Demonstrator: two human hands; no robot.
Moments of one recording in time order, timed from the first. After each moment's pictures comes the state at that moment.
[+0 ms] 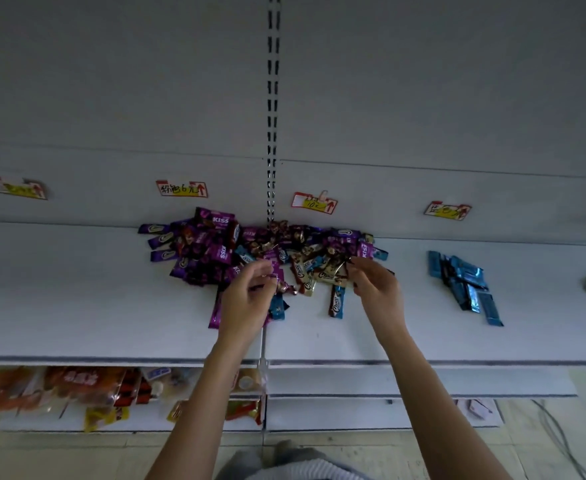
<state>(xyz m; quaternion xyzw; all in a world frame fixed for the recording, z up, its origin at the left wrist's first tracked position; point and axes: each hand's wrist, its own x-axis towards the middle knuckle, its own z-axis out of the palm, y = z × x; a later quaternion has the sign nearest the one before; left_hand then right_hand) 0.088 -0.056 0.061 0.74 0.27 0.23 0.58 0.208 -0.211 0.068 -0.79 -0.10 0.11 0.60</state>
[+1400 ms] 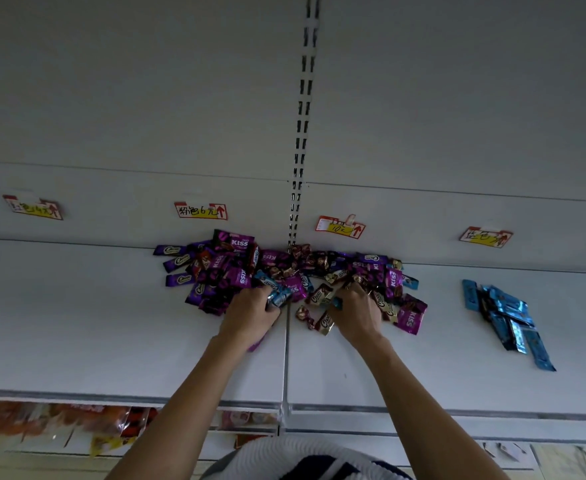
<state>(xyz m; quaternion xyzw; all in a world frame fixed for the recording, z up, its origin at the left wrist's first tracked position) 0.129 0.023 0.019 0.93 0.24 0.06 0.27 0.248 -0.132 0.007 -0.94 -0.27 0.07 0.18</state>
